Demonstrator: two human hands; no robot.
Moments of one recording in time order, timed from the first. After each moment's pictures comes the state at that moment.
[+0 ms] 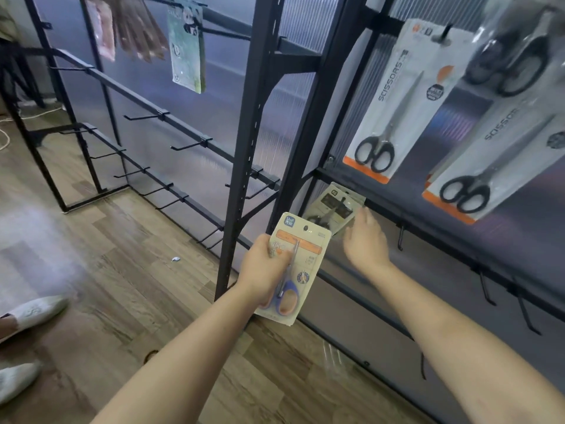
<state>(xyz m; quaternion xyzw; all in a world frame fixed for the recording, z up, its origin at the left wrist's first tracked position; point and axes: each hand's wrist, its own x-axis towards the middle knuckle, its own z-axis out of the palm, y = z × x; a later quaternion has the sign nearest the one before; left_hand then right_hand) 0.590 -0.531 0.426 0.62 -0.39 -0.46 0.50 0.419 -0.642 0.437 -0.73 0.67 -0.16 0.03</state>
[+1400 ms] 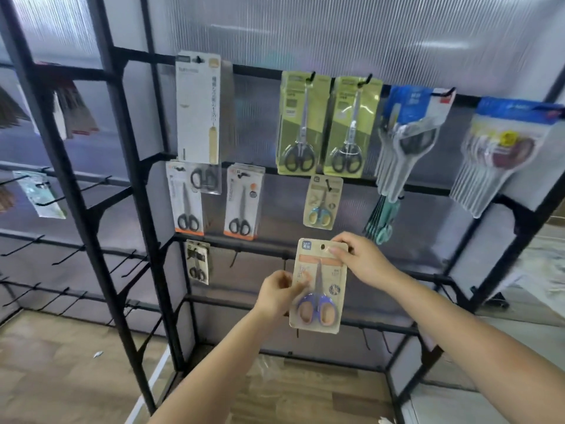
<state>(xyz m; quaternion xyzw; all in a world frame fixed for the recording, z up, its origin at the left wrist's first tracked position) 0.304 -0.380 0.634 0.48 -0.57 -0.54 0.40 0.128 -0.362 0.712 -0.69 0.63 -0.31 0.17</state>
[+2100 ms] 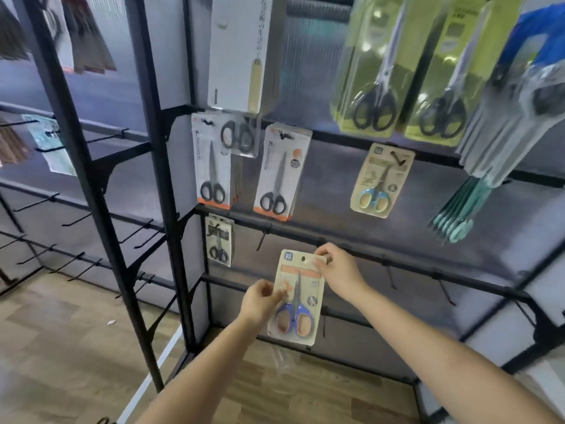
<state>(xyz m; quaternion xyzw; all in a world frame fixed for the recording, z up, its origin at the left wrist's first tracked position) 0.369 -0.468 0.497 0.59 -0.50 -0.50 0.39 0.206 -0.479 0.568 -0.65 0.66 -0.31 0.22</state>
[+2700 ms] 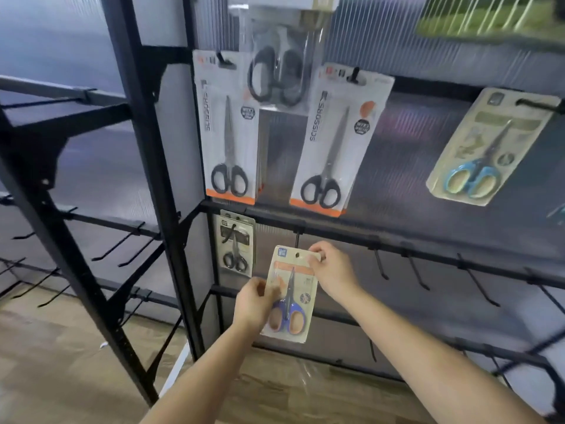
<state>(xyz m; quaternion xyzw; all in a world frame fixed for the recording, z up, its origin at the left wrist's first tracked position) 0.443 -0.607 0.395 0.63 -0.52 -0.44 0.37 0.290 -0.619 0.450 -0.61 0.68 -0.33 0.21</state>
